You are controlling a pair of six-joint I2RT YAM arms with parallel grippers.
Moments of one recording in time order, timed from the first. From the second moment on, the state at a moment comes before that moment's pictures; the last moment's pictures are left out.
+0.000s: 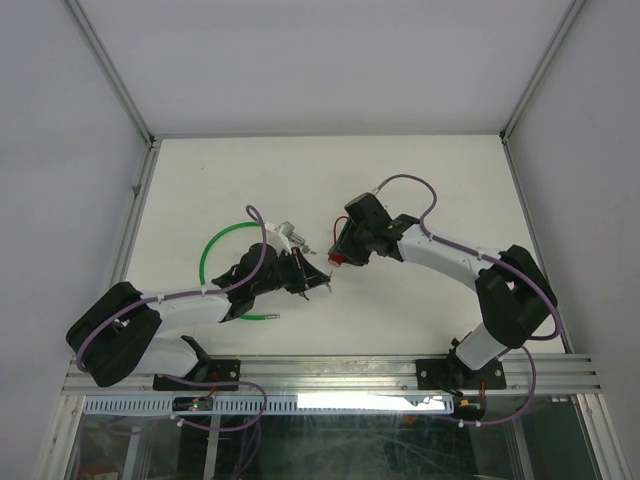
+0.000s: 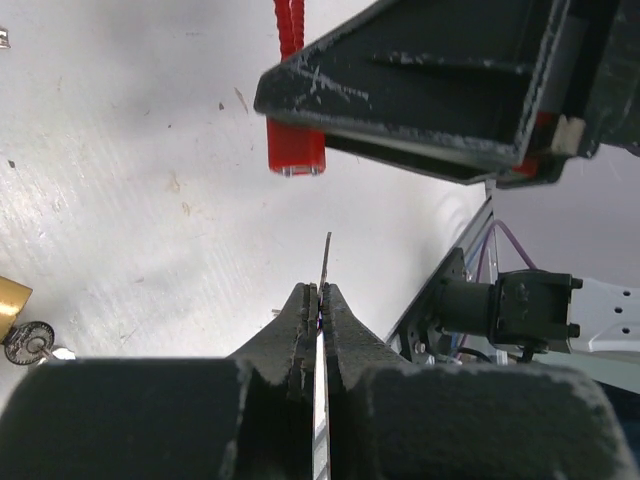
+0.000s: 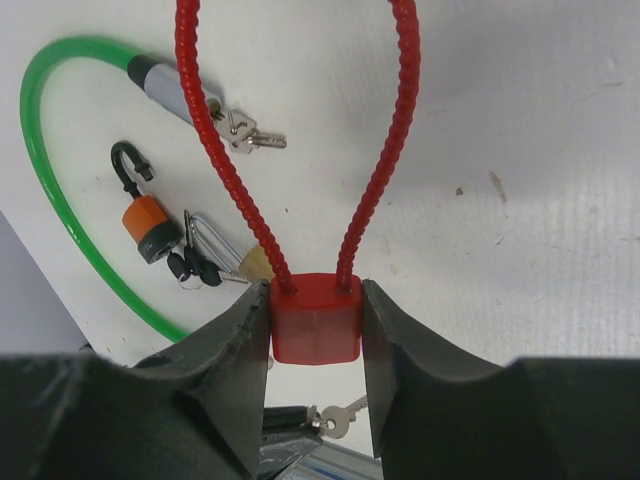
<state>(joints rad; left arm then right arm) -0.77 1.33 0.42 0.52 0.23 -0.97 0.74 1.58 1.04 -0.43 0.00 1.11</state>
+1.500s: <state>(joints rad) -0.74 1.42 0.49 0.50 0.22 -0.98 0.72 1.58 1.03 -0.42 -0.02 1.11</state>
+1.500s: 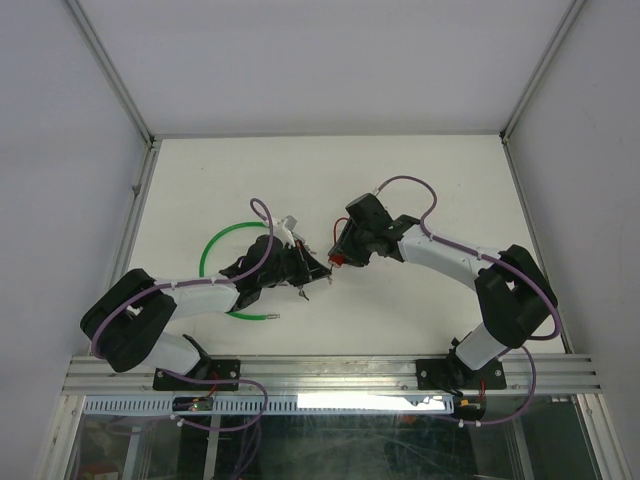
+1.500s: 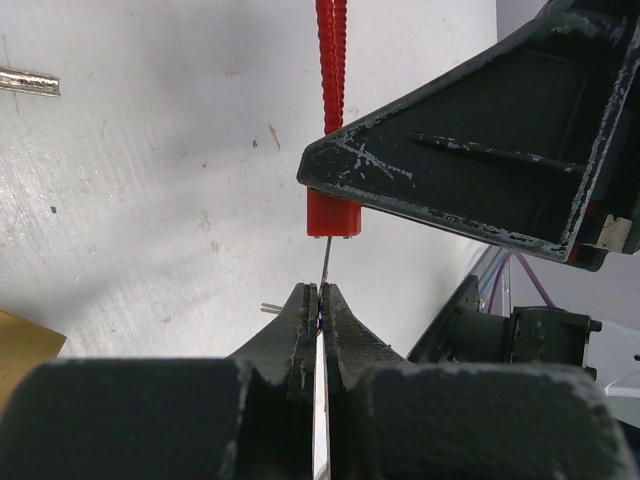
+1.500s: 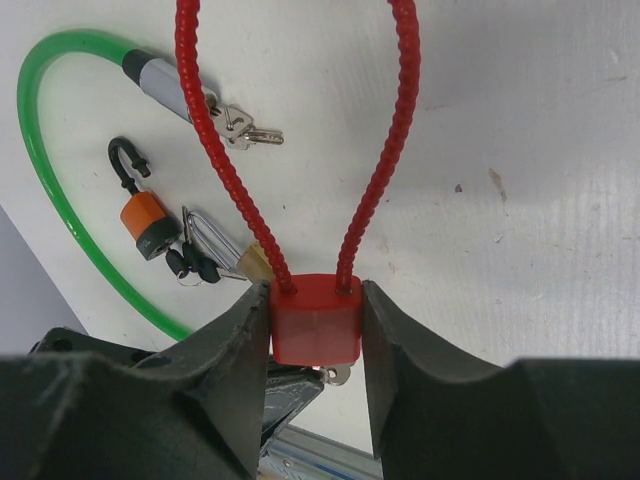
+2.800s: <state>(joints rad) -0.74 1.46 0.50 0.51 0.23 -0.99 0.73 1.58 1.02 -0.42 -0.01 1.11</state>
